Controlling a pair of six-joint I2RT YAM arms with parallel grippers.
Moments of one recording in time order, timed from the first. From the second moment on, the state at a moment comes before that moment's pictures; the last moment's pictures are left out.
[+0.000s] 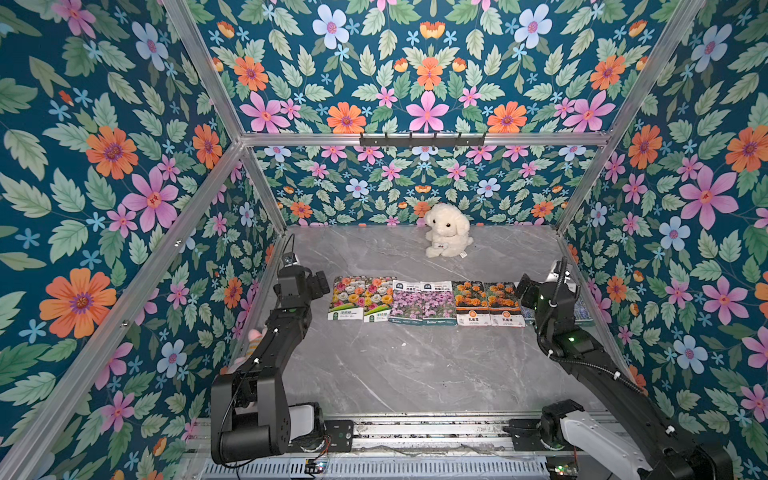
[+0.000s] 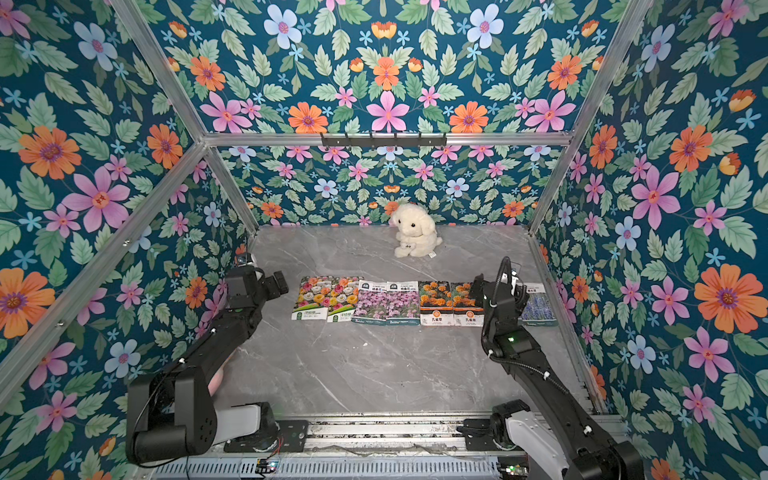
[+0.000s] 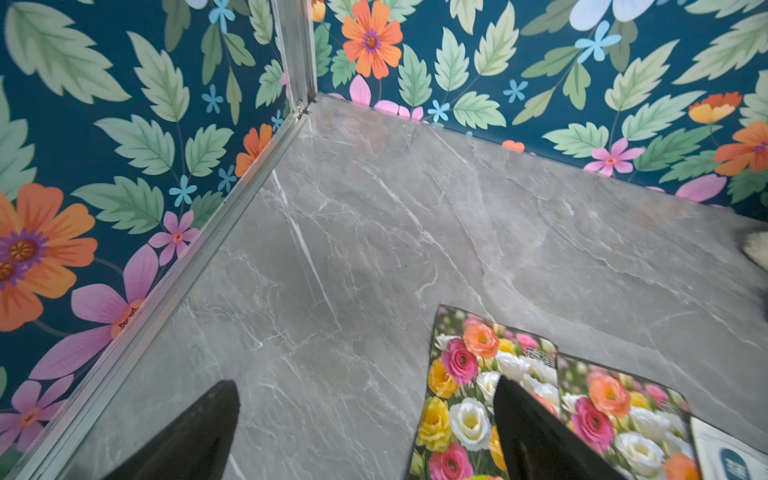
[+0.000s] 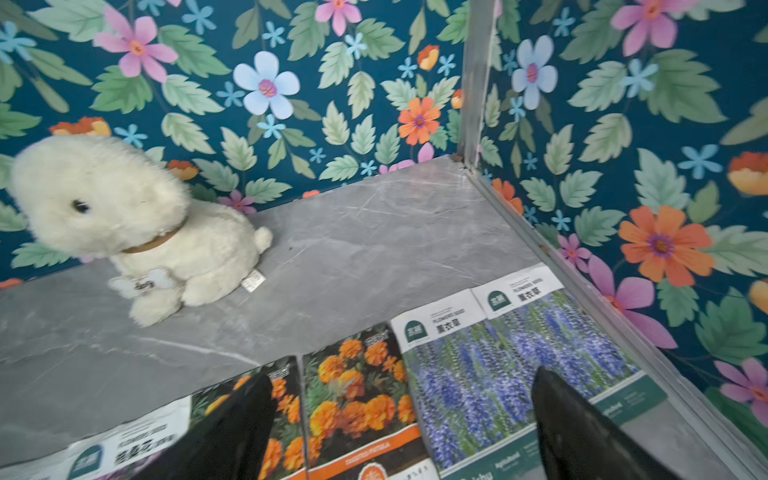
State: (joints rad) left arm 0.05 1.28 0.64 0.15 -0.15 -0.18; right arm 0.24 0.89 0.54 -0.01 0.54 0.30
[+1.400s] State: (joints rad) left arm 0.04 1.60 0.27 1.18 0.00 -0.04; right arm -0.03 1.45 0.27 0.89 0.08 0.13
